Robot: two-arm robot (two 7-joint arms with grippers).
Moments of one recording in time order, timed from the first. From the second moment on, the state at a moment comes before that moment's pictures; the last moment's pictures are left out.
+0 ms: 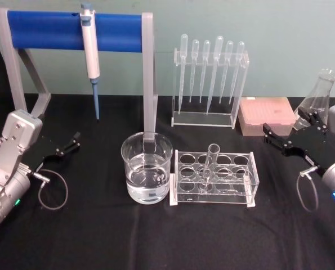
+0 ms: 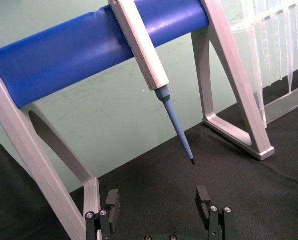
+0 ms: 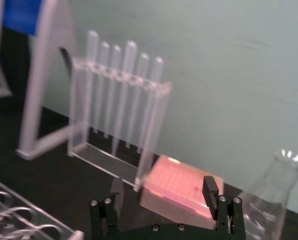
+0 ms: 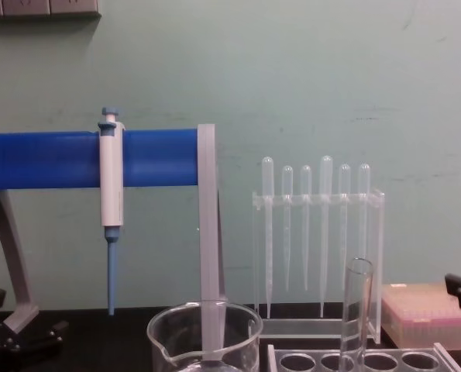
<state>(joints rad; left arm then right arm) -0.20 0.60 0.45 -1.41 -0.25 -0.12 0.03 0.18 0.61 -0.38 -1.50 0.34 -0.11 0.07</state>
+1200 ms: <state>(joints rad) -0.20 0.60 0.45 -1.41 -0.25 -0.12 0.03 0.25 0.77 -0.46 -1.55 0.57 -0.14 0.88</state>
